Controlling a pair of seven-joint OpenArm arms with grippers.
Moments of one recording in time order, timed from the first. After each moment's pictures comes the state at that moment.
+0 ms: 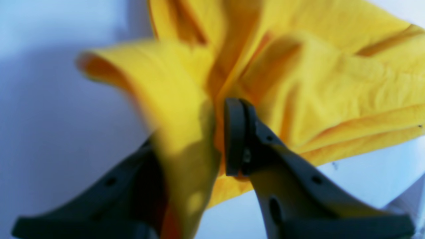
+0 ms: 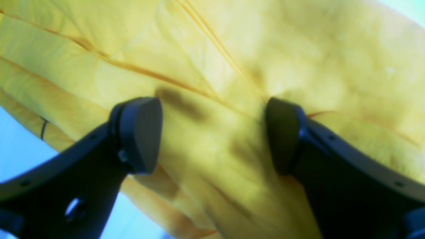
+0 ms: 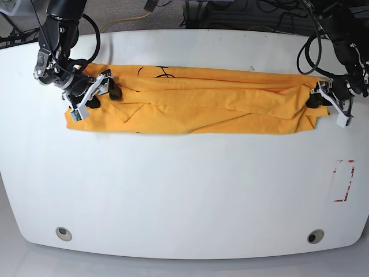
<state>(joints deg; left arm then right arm) 0.1 -19.1 -38.9 77.7 -43.5 -42.7 72.0 -9.0 16.2 20.8 84.9 33.2 41.3 -53.9</state>
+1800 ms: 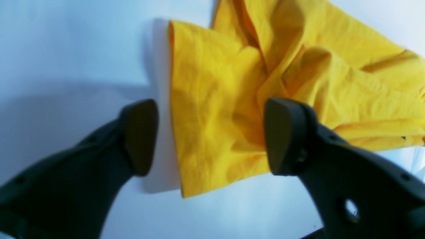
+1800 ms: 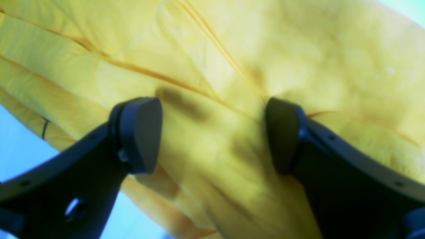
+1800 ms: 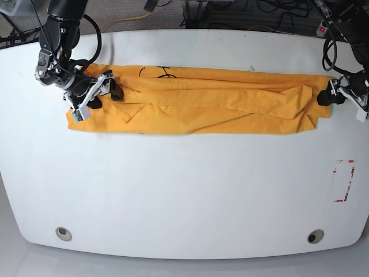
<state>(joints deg) -1.3 -26.6 -43.2 65.6 -50.1 -42.8 73.9 -8.8 15.9 20.4 84.9 33.3 41.1 -53.8</state>
